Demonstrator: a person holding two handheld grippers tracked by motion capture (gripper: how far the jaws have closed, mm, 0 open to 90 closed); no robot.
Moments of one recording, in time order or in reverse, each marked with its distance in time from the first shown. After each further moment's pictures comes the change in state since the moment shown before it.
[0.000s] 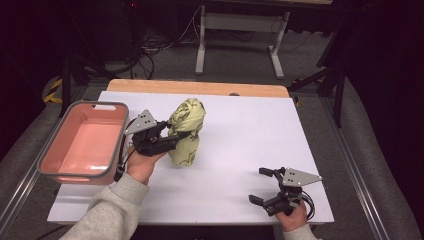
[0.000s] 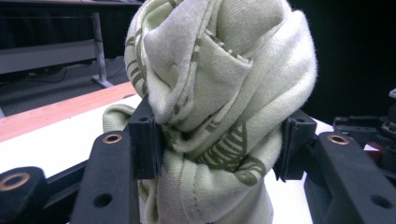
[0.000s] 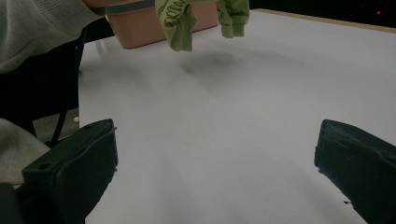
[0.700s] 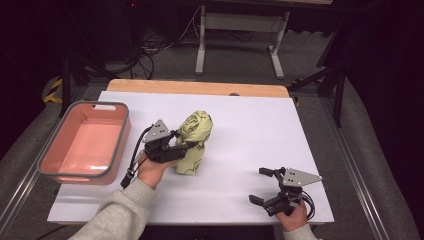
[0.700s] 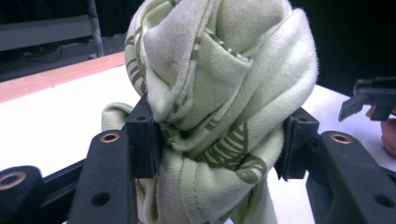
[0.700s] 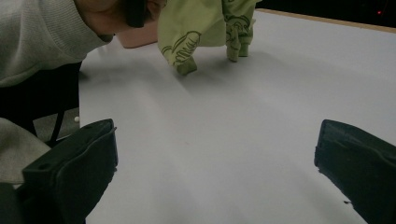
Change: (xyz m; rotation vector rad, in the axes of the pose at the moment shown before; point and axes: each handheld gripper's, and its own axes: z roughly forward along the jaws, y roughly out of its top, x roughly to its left) left arm -0.005 -0.034 0.026 0.087 0.006 0.017; right arm 0.000 0.000 0.000 0.001 0.001 -0.002
